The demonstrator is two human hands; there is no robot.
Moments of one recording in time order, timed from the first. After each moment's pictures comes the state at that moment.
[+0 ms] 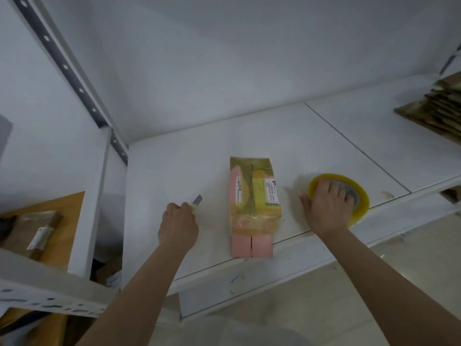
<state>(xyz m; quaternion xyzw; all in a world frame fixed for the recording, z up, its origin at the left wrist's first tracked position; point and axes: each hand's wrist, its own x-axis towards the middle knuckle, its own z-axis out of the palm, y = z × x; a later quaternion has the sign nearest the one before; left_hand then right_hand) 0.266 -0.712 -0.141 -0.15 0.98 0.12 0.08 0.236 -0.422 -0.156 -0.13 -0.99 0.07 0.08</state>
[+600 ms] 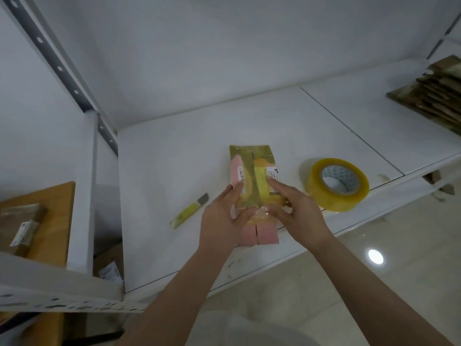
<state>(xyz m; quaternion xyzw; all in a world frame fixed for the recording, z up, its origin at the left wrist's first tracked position) 0.292 -0.660 -0.147 0.07 0.87 0.49 -0.08 0.290 -0.480 -0.134 0.07 -0.90 0.43 0.03</state>
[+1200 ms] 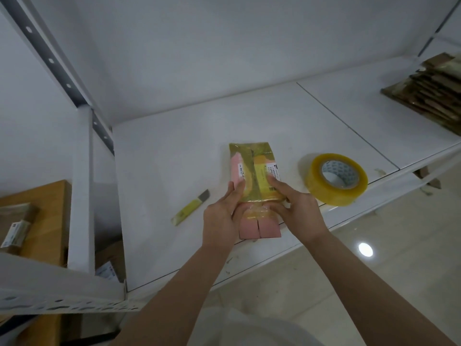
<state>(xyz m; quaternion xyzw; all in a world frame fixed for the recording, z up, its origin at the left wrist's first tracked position) 0.283 -0.668 -0.184 0.10 0.86 0.47 -0.14 0.287 -0.486 -0.149 0.06 -0.93 0.36 0.09</state>
